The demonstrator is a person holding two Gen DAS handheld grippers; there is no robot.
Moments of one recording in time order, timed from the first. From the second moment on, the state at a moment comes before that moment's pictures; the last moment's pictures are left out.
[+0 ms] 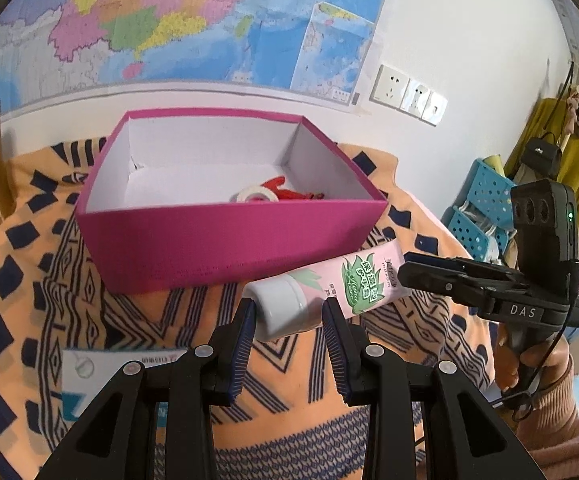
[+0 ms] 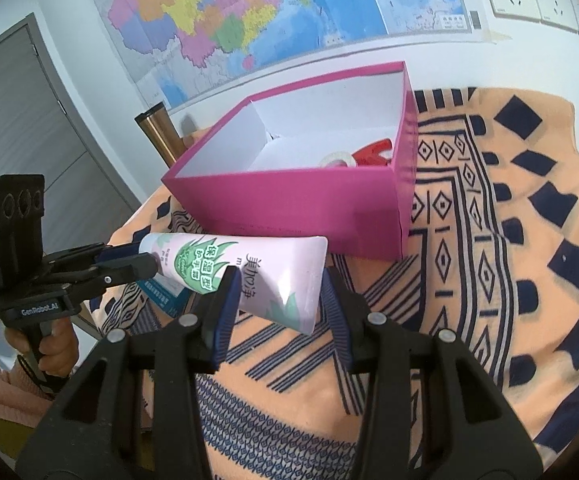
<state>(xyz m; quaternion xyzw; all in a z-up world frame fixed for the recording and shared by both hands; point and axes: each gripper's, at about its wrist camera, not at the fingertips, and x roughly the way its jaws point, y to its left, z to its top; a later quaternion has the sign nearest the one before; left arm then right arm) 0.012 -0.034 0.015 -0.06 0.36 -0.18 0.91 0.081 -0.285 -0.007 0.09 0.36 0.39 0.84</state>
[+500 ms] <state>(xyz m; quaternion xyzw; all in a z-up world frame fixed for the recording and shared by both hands) 0.024 -0.038 0.029 -0.05 0.34 -0.18 0.92 0.094 -0.286 0.010 0.08 0.34 0.39 0.85</state>
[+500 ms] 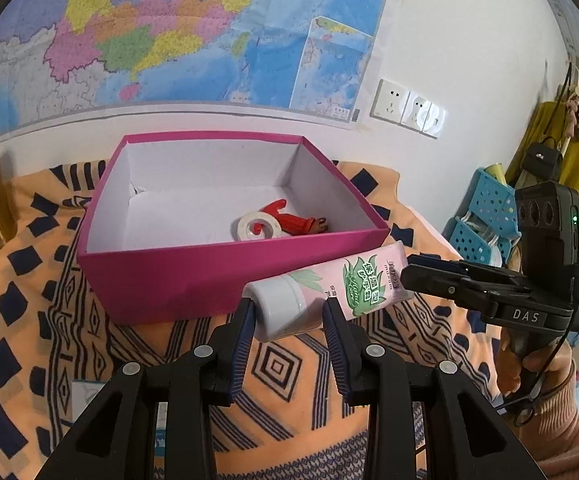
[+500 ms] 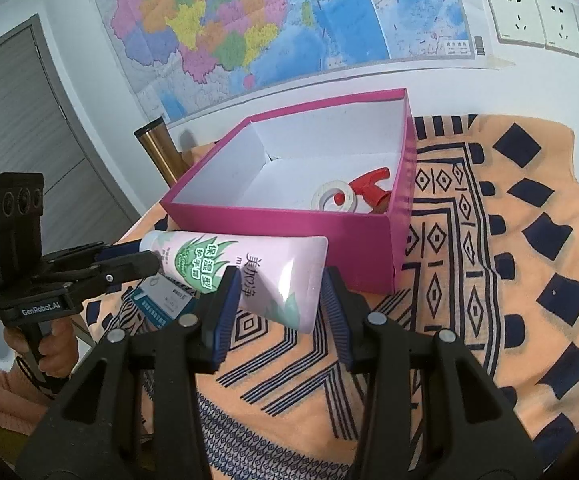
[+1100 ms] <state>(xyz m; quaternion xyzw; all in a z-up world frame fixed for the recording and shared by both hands) 0.038 -0.044 0.036 -0.04 0.33 -0.18 0.93 0.106 -0.291 0.020 0.08 0.33 0.39 0.86</state>
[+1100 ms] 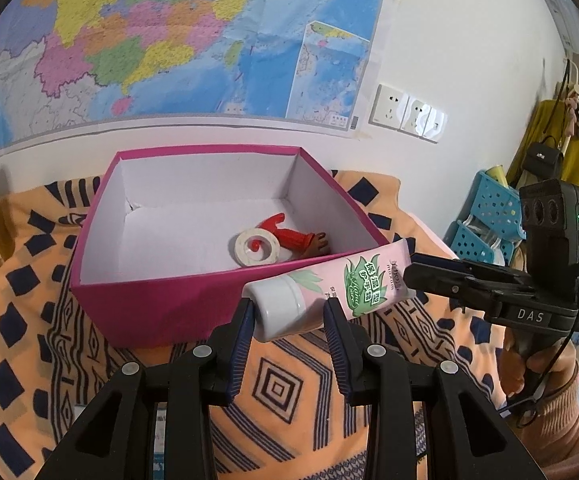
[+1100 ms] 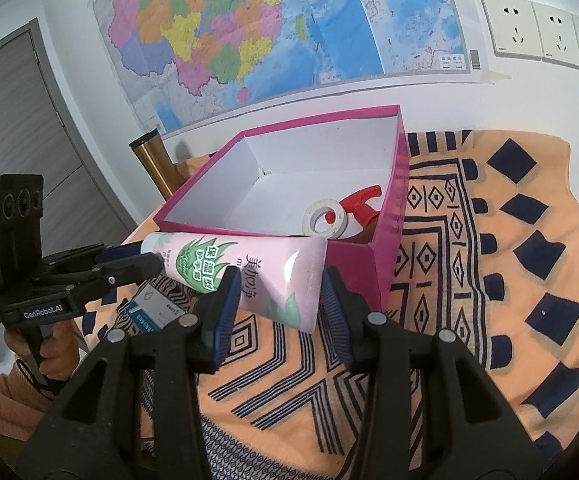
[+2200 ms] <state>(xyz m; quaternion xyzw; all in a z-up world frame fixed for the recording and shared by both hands) 0.075 -0.046 0.041 -0.03 0.33 -0.17 0.93 0.137 -0.288 0.027 0.09 0.32 0.38 0.86</state>
